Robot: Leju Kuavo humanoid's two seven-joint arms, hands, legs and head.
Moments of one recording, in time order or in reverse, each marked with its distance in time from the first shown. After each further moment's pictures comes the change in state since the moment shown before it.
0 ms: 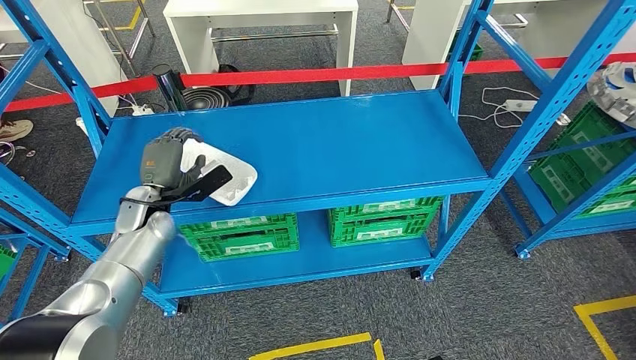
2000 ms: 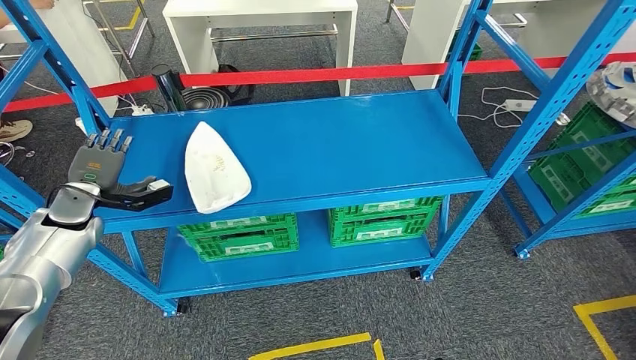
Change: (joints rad) left arm -0.065 0.328 -0.342 0.066 -0.394 -0.219 0.387; right arm -0.001 0.000 -0.046 0.000 0.051 0.012 -0.003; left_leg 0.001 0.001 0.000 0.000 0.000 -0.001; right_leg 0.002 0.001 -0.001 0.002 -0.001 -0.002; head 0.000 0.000
